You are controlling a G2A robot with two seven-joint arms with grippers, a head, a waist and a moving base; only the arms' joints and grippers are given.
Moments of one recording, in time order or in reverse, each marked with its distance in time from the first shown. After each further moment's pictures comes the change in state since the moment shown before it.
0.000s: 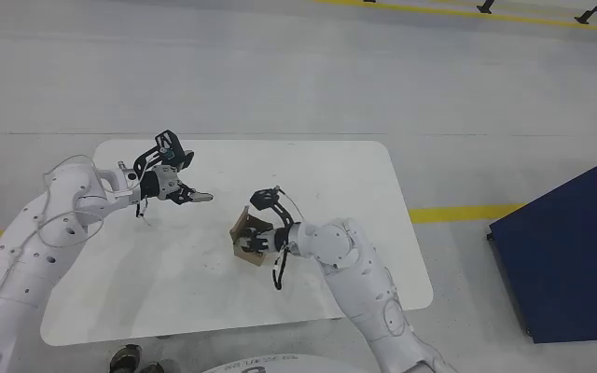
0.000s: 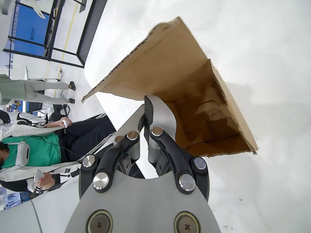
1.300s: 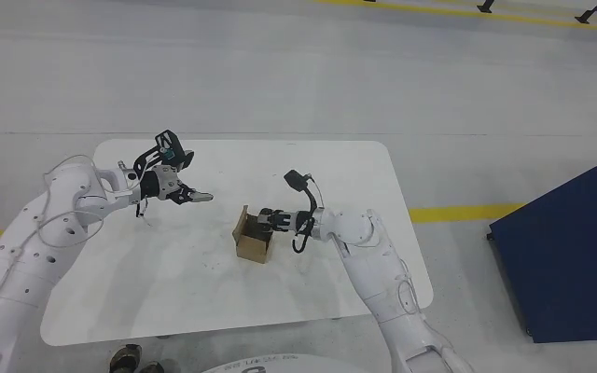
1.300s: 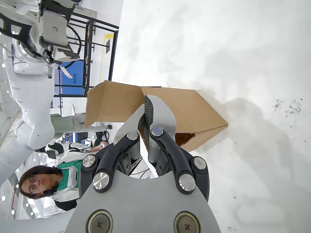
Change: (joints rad) left arm 0.000 0.000 0.000 0.000 0.000 0.000 0.000; right arm 0.077 0.056 0.077 0.164 0.297 0.098 -0.043
